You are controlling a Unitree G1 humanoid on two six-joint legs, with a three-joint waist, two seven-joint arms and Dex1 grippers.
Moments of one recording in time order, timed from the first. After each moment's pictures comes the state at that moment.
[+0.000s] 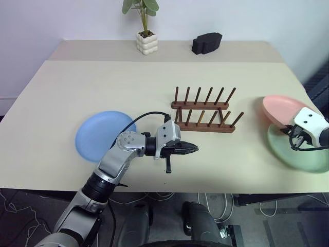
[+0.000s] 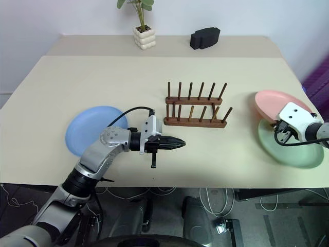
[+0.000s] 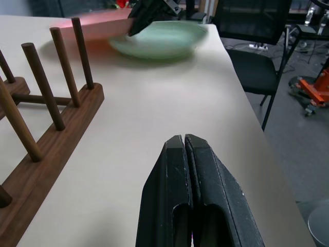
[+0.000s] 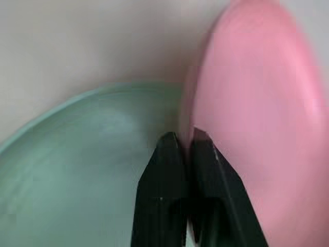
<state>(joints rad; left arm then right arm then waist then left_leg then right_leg) -0.47 0.31 -0.36 -0.10 -0.27 0.34 -1.04 -0.30 -1.11 -0.13 0.47 0.02 0.03 0.96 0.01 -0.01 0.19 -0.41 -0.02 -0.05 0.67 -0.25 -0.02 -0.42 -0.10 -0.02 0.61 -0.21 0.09</state>
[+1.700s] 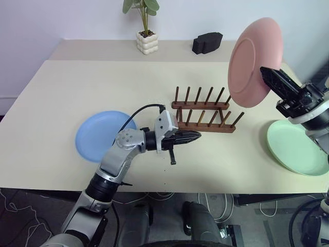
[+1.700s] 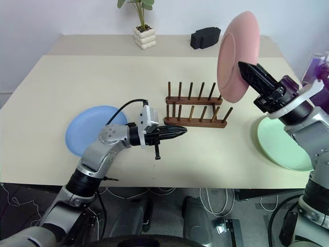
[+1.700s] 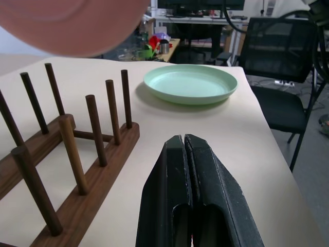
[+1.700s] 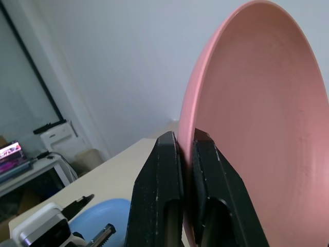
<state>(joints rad) -0.46 0.25 -0.29 -0.10 -0.31 0.29 -0.96 -0.32 -0.71 -0.54 -0.29 1.31 0.76 0.48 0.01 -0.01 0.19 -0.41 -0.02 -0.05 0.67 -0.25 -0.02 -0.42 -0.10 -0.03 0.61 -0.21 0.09</state>
